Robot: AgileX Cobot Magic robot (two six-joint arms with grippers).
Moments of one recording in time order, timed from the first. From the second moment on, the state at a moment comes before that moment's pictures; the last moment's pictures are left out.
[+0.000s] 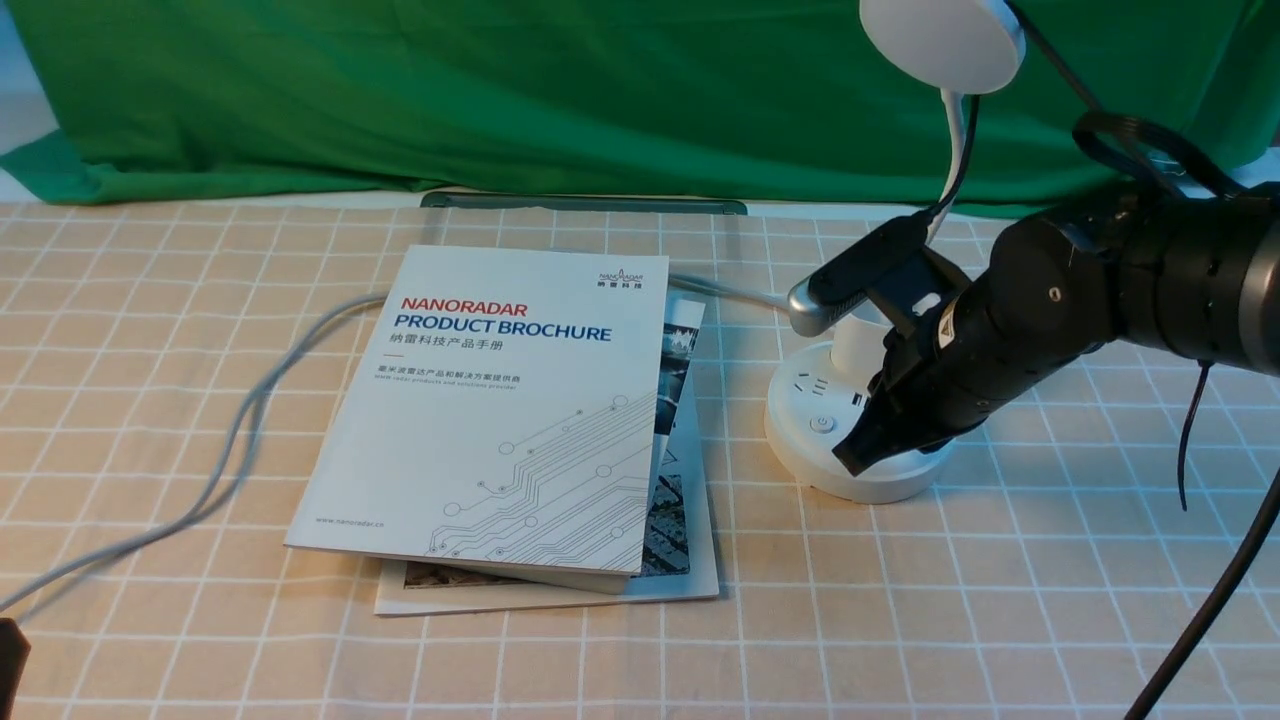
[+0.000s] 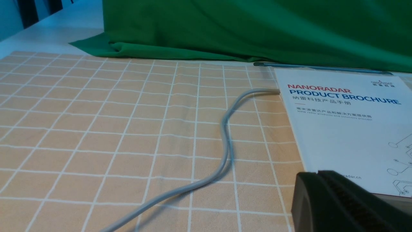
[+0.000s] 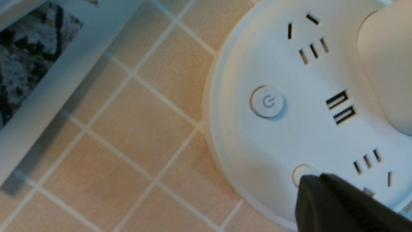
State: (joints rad) right arm 0.45 1.84 -1.23 -0.04 0.57 -0.23; left arm -0.02 0.00 0.01 -0.04 0.21 -0.02
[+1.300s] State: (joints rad) right arm 0.43 1.87 -1.24 -0.05 0.52 -0.23; left arm -0.02 0.00 0.01 -0.04 0.21 -0.02
